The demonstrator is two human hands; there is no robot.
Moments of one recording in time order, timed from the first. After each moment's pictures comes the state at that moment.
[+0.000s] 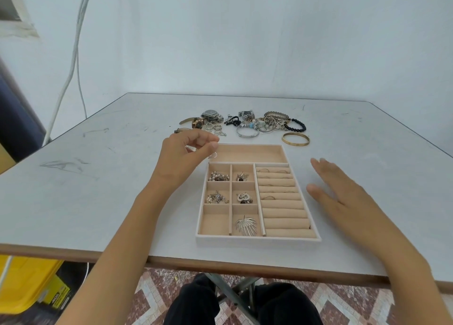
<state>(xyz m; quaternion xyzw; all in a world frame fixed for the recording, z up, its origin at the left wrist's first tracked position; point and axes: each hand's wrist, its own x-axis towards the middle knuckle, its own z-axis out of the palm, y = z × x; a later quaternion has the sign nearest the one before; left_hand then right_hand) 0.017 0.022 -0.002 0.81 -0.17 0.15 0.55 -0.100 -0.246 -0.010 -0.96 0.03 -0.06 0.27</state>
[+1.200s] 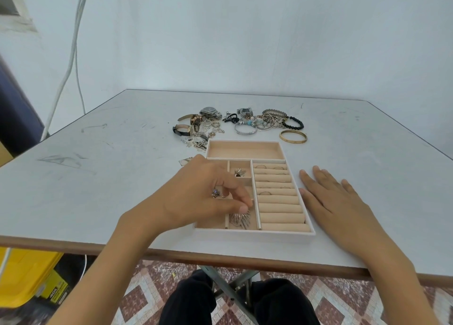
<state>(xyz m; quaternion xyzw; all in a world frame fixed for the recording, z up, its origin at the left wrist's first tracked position) -0.058 0.009 0.021 0.86 -0.40 0.01 0.31 -0.101 -0.242 -0.021 -0.99 0.03 -0.01 0.11</state>
